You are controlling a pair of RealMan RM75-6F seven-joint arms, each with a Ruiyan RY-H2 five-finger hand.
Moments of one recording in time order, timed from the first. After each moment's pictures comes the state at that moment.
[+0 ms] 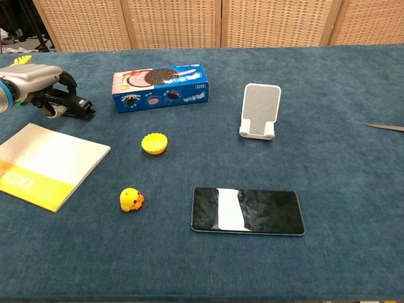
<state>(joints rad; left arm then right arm) -0.75 -1.67 -0.19 -0.88 1.06 0.79 0.22 0.09 -1.17 0.06 -1.57 -1.54 1.51 -0.10</state>
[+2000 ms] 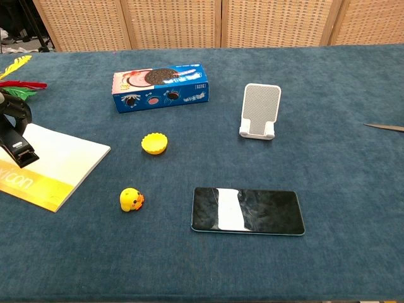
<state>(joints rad) -0.52 -1.20 0.05 -1.63 1.33 1.06 0.49 0.08 -1.16 0.06 -1.56 -1.56 1.54 -0.07</state>
